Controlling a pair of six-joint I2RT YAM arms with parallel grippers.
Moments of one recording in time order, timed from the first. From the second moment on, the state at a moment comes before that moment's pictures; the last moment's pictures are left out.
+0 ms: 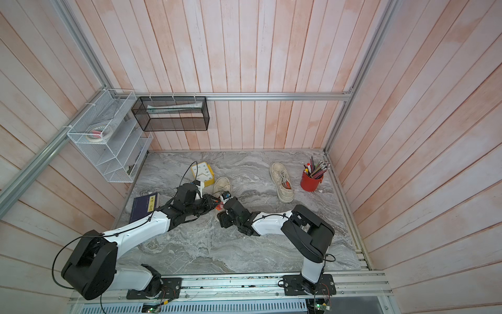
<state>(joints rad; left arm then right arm) -0.51 1.38 0.73 -0.02 0.28 -0.90 0.96 1.78 0.88 0.20 0.10 0.39</state>
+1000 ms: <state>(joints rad) -0.51 1.40 0.75 -0.07 0.26 -0.88 0.96 1.79 0.88 0.20 0.09 0.40</state>
